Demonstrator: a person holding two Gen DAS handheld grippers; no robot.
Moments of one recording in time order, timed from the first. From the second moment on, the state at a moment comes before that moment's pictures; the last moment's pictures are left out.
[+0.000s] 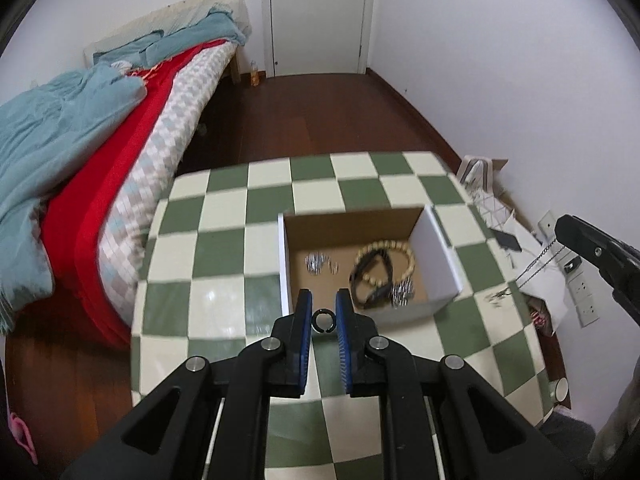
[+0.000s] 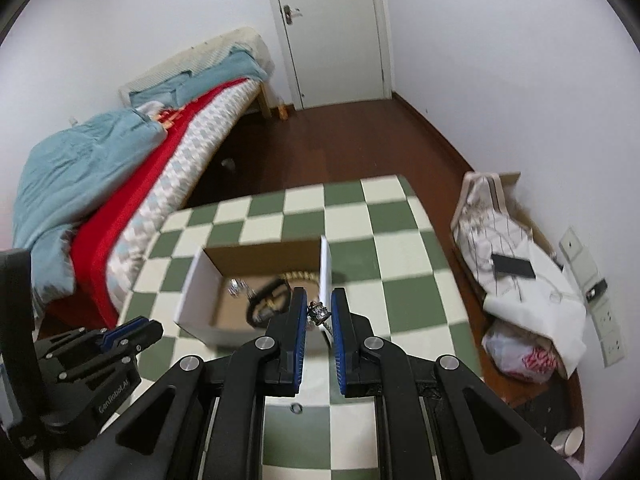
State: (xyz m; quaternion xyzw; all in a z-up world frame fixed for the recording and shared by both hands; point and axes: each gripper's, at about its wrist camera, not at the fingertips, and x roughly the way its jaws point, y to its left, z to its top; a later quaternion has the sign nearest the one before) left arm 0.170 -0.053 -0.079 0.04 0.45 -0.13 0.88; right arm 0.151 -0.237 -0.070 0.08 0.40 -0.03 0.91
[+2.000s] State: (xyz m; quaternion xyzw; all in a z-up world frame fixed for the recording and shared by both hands) left arm 0.248 -0.028 -0.117 0.06 0.51 -0.03 0.86; right arm 0.269 -0.231 -0.144 0.02 0.55 -0.06 0.83
